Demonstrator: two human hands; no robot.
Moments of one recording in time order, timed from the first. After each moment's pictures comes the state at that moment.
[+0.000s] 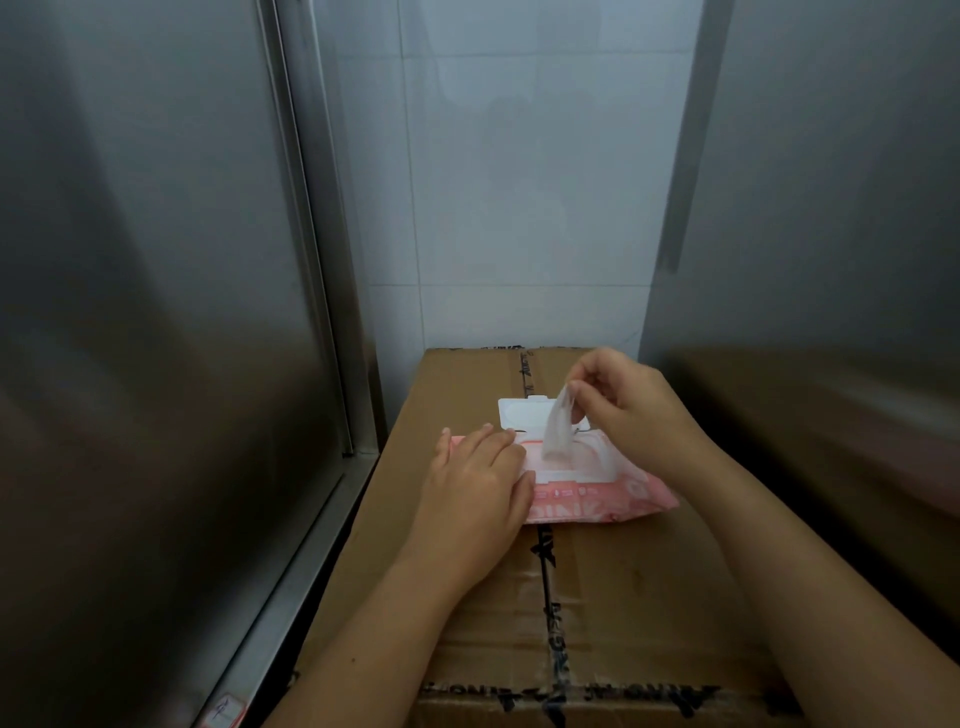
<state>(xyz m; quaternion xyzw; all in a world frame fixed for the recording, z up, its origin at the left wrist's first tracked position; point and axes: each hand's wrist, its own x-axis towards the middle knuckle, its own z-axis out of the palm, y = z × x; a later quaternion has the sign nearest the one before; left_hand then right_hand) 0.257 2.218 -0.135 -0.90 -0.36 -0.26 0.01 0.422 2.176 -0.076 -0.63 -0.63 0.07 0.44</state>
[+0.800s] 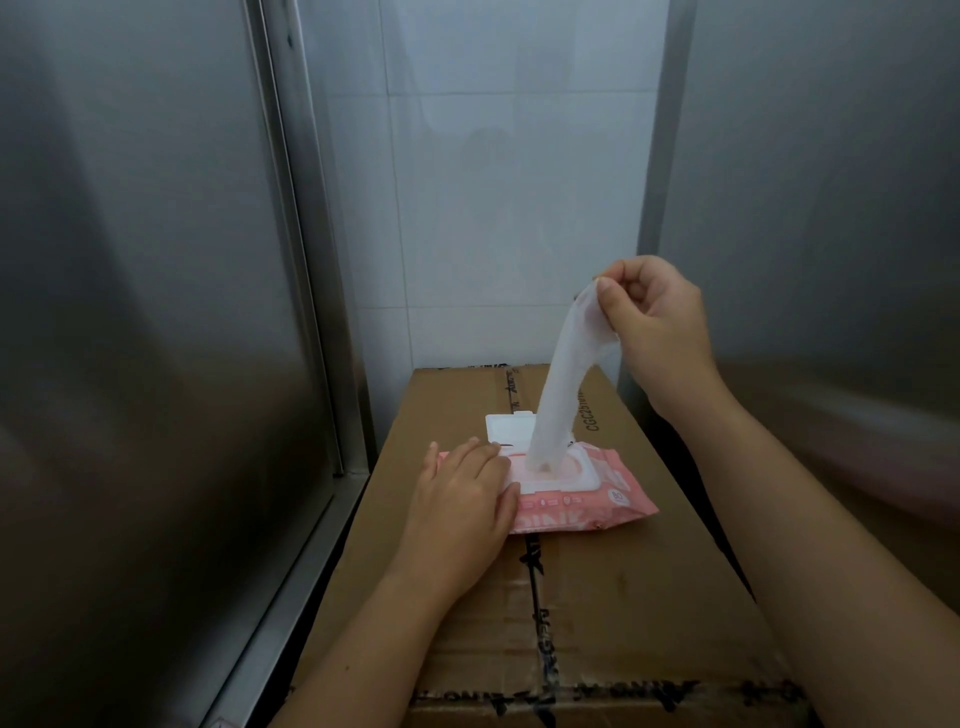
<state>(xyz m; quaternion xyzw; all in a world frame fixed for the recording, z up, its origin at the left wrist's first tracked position) 0.256 2.217 -0.133 -0.89 -0.36 -0.26 0.02 0.418 2.172 -0.011 -0.53 -0.52 0.03 0.68</state>
